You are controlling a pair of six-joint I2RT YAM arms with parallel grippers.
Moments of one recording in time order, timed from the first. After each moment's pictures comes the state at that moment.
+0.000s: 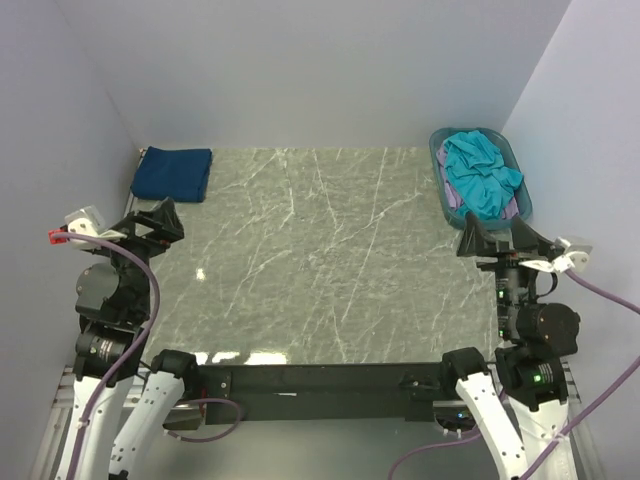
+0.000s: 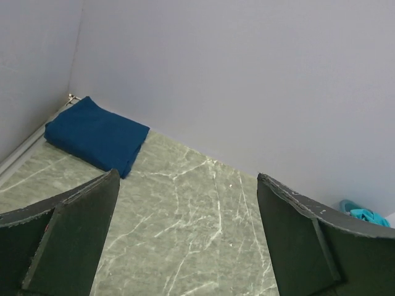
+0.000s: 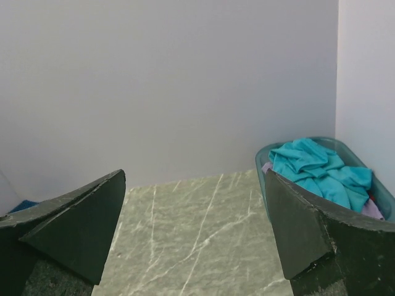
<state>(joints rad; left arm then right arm) -0.18 0.44 0.85 -0.24 -0.38 -0.43 0.20 0.27 0.77 -0.13 0.22 0.18</state>
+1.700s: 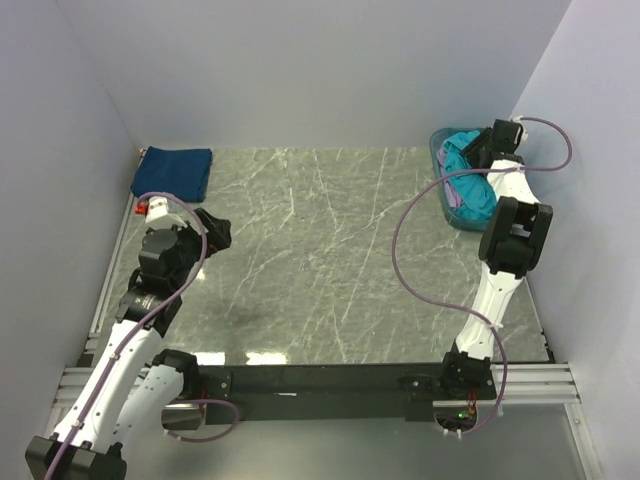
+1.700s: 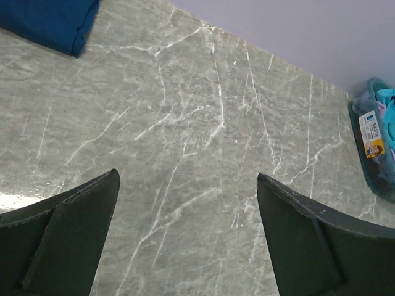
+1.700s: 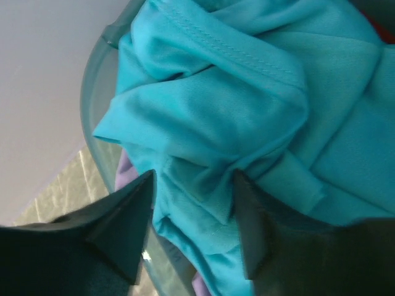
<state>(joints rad) -0.23 0.69 0.64 -0.18 -0.15 -0.54 -0.26 2.22 1.88 -0.25 -0.02 0.59</state>
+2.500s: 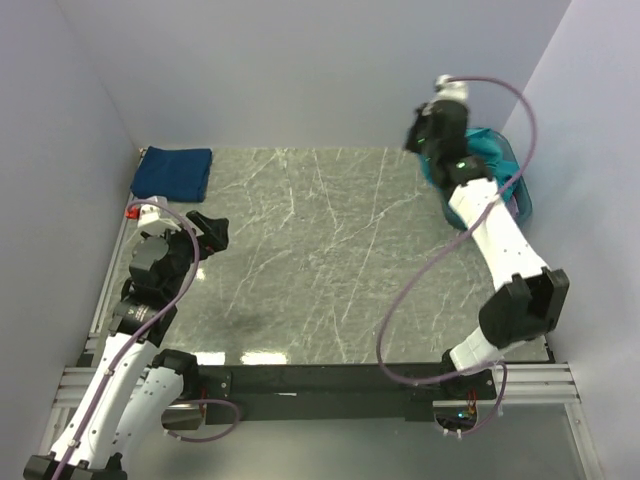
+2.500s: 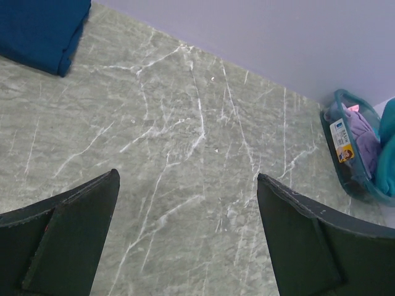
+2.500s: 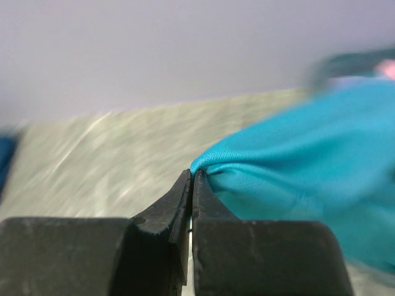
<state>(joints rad) -0.23 0.61 0.64 -0.18 -0.12 -0.55 0.17 1.60 1.60 -0.29 0.19 0.28</state>
